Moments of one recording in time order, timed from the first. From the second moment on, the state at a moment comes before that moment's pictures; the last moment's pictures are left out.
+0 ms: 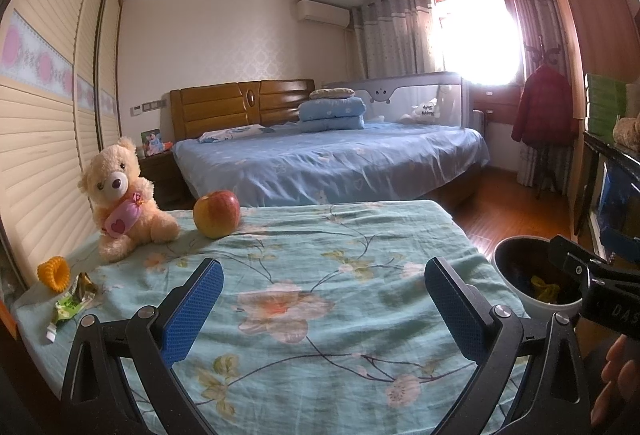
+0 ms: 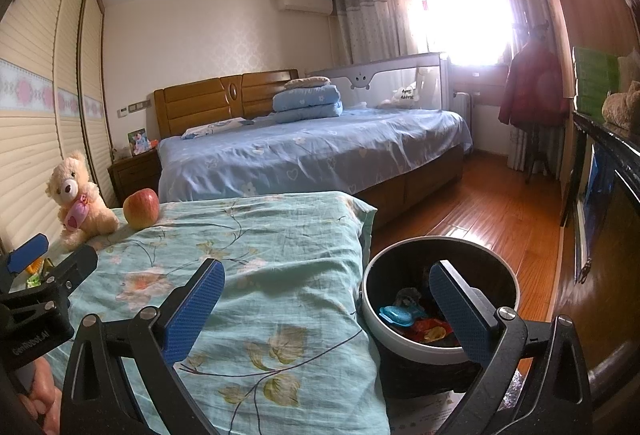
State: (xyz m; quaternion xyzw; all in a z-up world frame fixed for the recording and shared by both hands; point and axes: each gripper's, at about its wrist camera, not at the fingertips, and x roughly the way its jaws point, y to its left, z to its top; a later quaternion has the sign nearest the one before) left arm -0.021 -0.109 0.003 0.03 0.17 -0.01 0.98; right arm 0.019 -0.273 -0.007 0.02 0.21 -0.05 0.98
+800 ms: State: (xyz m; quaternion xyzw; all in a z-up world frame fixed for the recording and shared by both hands) left arm -0.021 -0.110 0.004 0.03 0.17 -0.01 0.98; right arm 0.019 -0.271 -0.005 0.01 0.21 -0.05 0.98
